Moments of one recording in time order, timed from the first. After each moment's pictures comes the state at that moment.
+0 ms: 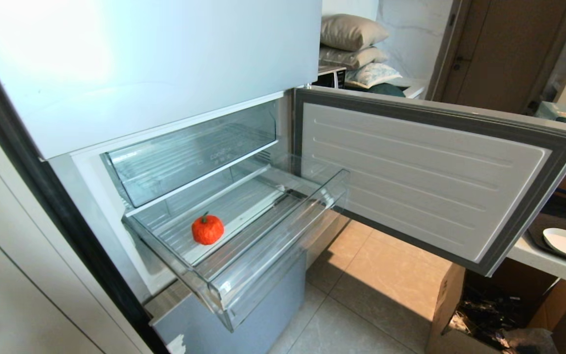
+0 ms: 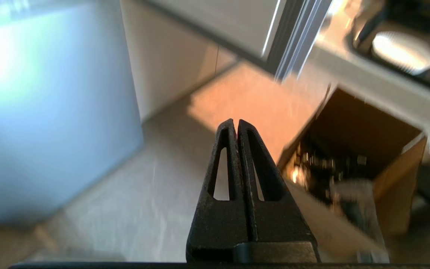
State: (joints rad) left arm 0.00 0.00 0.00 0.00 0.00 0.00; right arm -0.01 0.09 0.00 0.00 0.02 -0.09
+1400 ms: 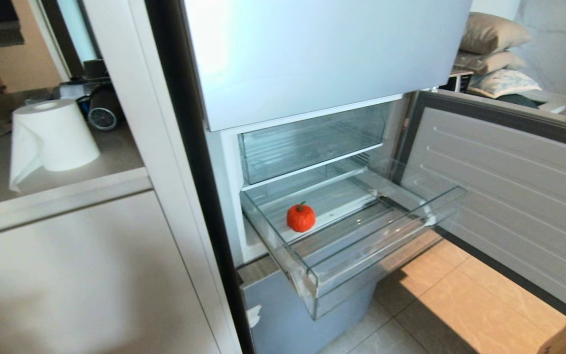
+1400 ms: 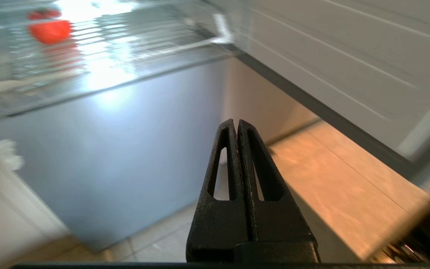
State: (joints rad) left arm 0.00 0.00 0.00 0.00 0.00 0.00; right arm 0.00 0.00 0.00 0.00 0.00 -0.01
